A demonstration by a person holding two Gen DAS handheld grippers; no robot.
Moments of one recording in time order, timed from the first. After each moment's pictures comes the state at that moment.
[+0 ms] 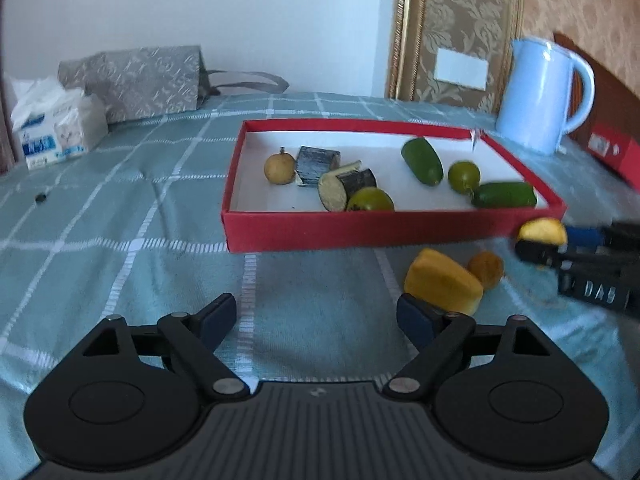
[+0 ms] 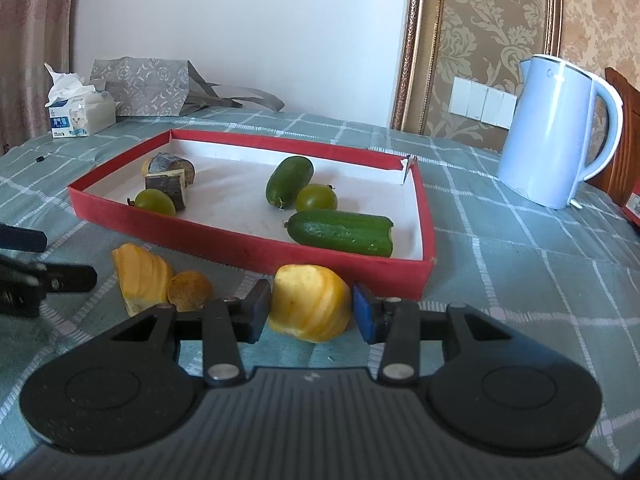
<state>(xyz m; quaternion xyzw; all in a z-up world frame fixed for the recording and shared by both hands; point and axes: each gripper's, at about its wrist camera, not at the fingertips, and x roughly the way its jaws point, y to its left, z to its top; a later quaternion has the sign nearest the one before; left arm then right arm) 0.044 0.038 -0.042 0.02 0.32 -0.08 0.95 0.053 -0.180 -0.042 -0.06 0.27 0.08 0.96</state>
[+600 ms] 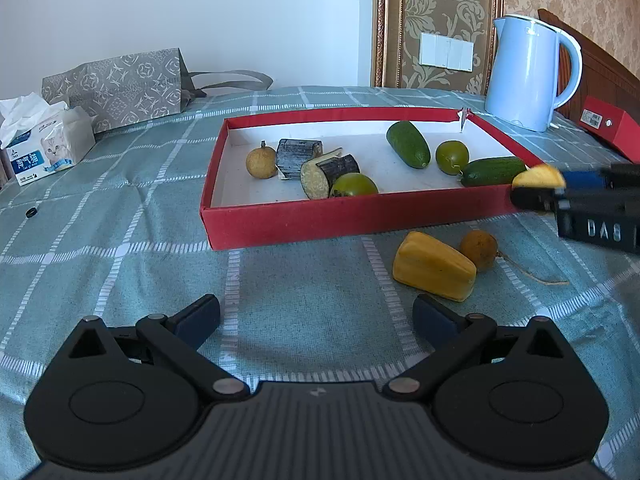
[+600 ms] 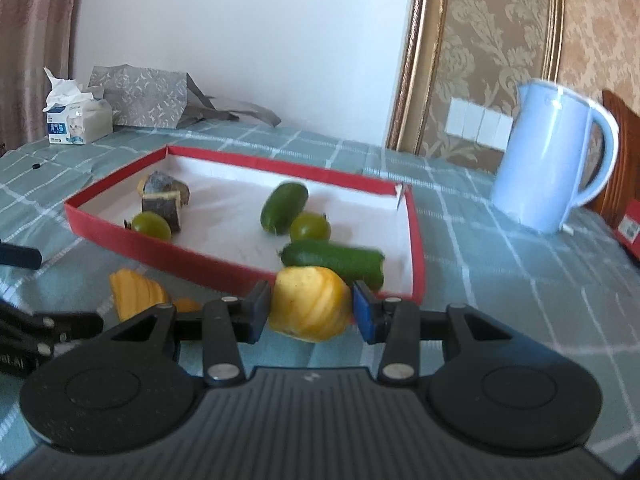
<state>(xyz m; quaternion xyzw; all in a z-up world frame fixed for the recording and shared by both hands) 0.046 0.031 -0.046 0.04 0.32 -0.09 0.94 0.059 -0.174 -0.024 -0.08 0.25 0.07 0.96</state>
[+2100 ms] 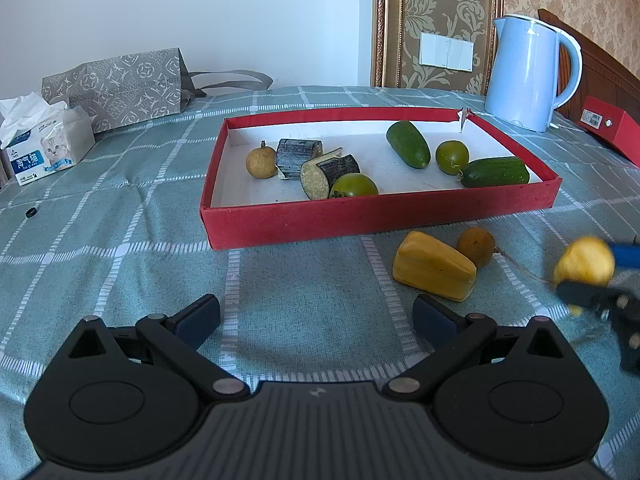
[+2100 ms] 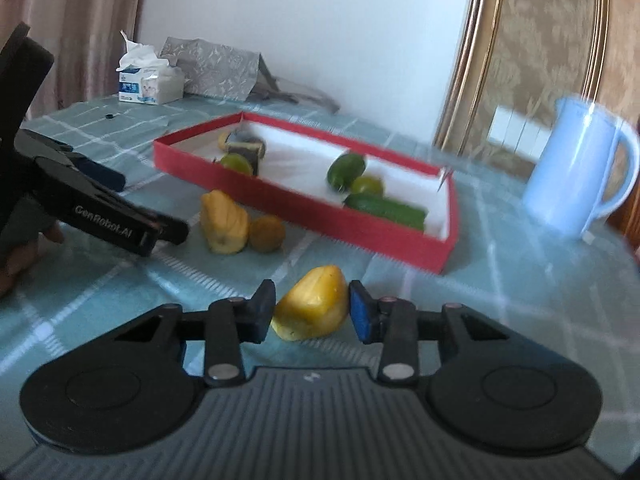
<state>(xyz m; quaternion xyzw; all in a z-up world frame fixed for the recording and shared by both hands) 0.046 0.031 -0.046 0.04 0.32 -0.09 0.94 -0.016 -0.172 -0.034 -0.14 0.25 0.14 0.95</state>
